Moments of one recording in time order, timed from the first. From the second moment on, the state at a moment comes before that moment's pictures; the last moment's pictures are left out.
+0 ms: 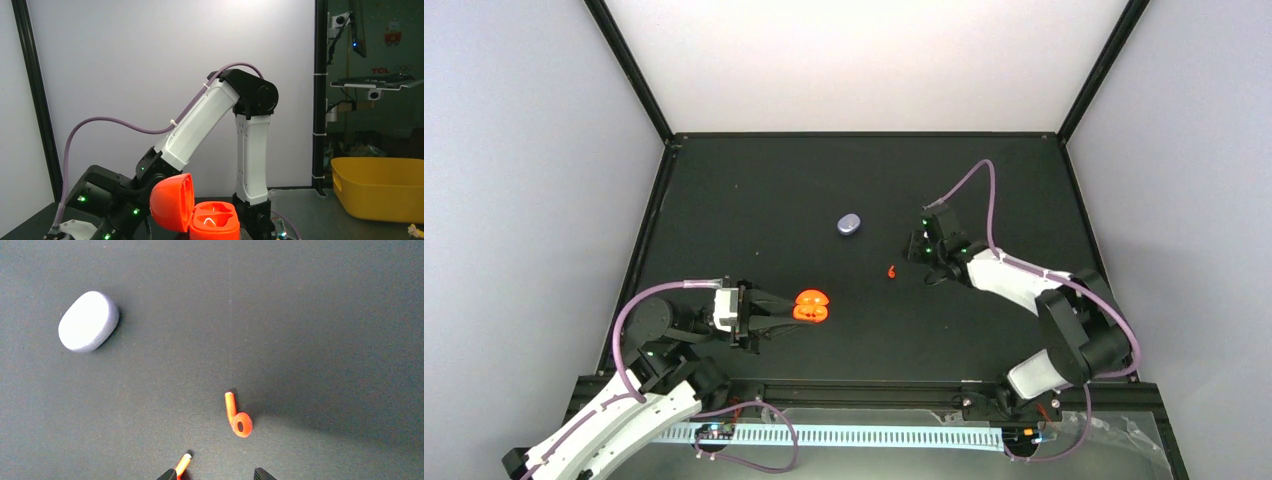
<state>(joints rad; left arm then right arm) -0.77 0.34 0.48 0.24 0.72 -0.20 0.52 1.49 0.77 -0.11 0.05 0.61</state>
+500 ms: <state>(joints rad) -0.77 0.33 0.47 0.22 0.71 -0.18 0.62 1.59 0.82 -0.12 -0.03 0.55</state>
